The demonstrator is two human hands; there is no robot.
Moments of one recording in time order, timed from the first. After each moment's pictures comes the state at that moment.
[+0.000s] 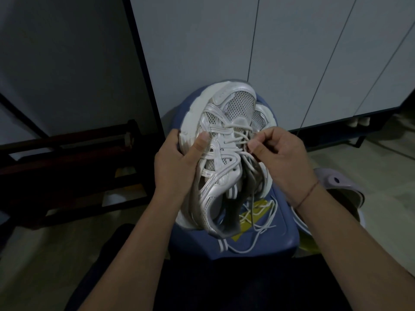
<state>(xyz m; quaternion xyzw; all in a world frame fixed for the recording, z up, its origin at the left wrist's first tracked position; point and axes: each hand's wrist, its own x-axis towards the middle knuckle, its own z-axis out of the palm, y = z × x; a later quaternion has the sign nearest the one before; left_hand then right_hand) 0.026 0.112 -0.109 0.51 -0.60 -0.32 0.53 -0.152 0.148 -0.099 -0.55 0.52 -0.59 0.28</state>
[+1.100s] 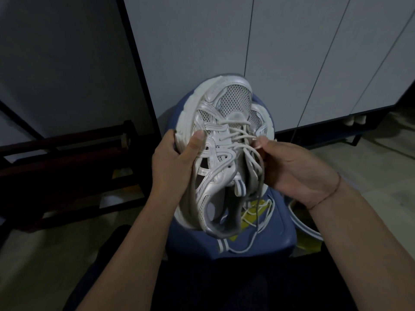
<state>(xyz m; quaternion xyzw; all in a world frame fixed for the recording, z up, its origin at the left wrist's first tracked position) 0.025 0.108 -0.108 0.51 -0.60 -0.31 0.53 -0.167 0.159 -0.086 -0.32 0.38 -0.54 0.68</state>
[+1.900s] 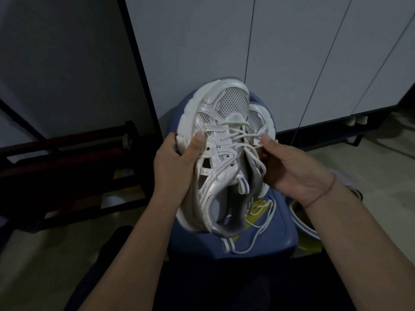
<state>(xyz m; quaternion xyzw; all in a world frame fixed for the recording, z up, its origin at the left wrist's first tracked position) 0.024 0.110 -0.108 0.53 -0.58 -0.33 0.53 -0.168 0.148 -0.097 -0.27 0.39 -0.58 0.66</state>
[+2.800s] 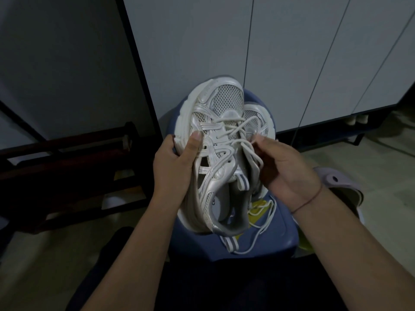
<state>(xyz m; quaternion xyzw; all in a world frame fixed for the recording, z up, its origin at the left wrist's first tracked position) 0.023 0.109 -0.112 0.52 -0.57 -0.33 0.54 -0.149 0.148 -0.097 -0.28 0.38 -0.65 0.60</state>
